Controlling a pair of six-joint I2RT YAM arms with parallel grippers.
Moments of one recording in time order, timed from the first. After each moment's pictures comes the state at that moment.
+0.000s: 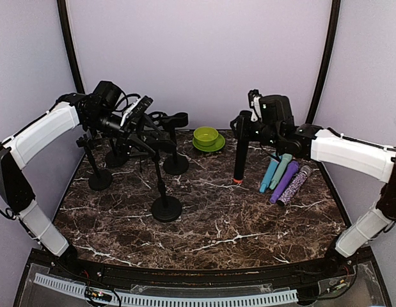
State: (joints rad) left arm -0.40 1.60 1.60 -0.99 1.08 0.83; right arm 0.75 1.48 1.26 -0.11 0.27 0.37
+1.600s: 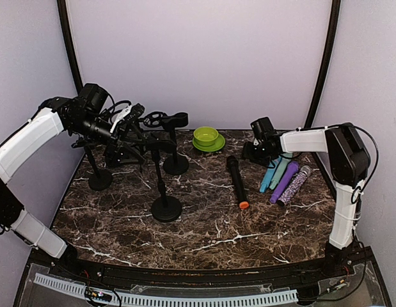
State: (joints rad) left arm -0.37 1.44 1.50 -1.04 0.85 0.74; right arm 0.44 2.00 1.38 -0.26 0.08 0.61
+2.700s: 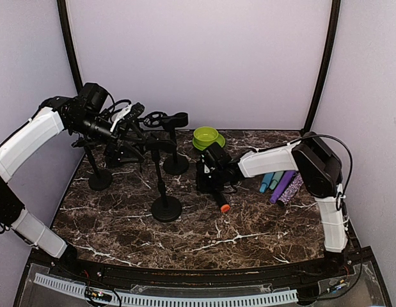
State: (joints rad) left arm -0.36 1.45 1.51 -1.04 0.85 0.74; right arm 0.84 2.17 1.48 -0.22 -0.07 0.67
